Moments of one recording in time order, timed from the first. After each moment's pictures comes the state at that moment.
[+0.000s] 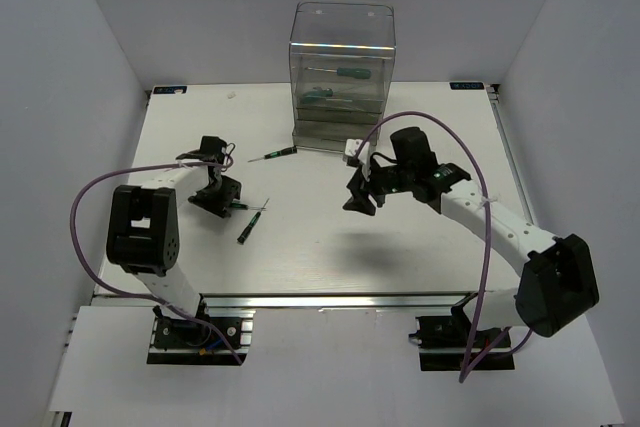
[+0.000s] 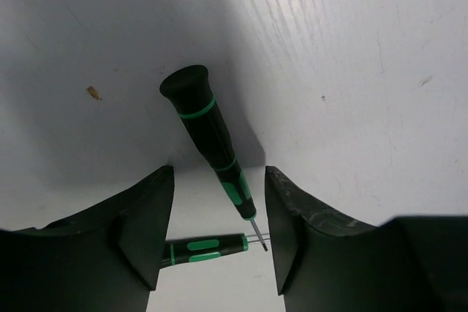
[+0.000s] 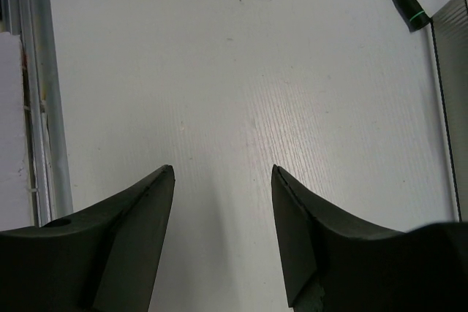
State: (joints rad) left arm -0.11 1.71 1.03 -0.63 -0.15 -1.22; right arm 0.57 1.35 1.02 -0.35 -0.71 -0.52
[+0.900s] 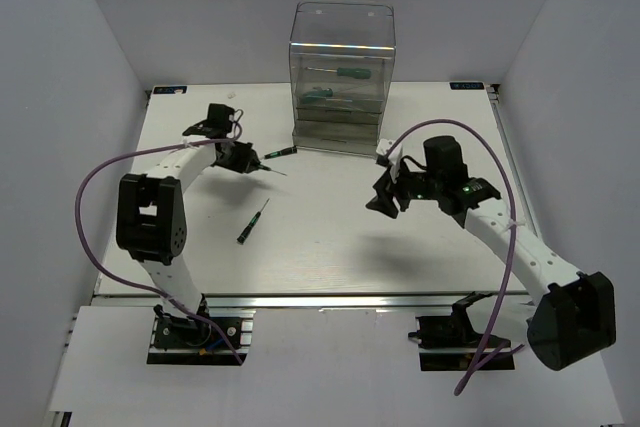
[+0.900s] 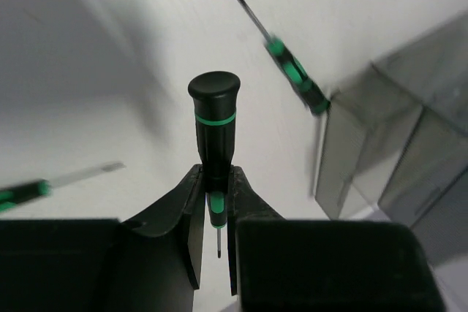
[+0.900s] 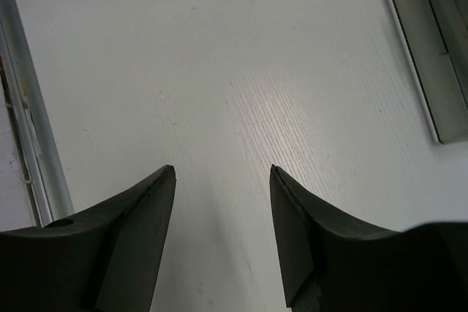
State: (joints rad) left arm -0.13 1.80 1.31 -0.62 0.05 -1.33; right arm 0.44 1.19 0.89 -0.36 -0.71 -0.48
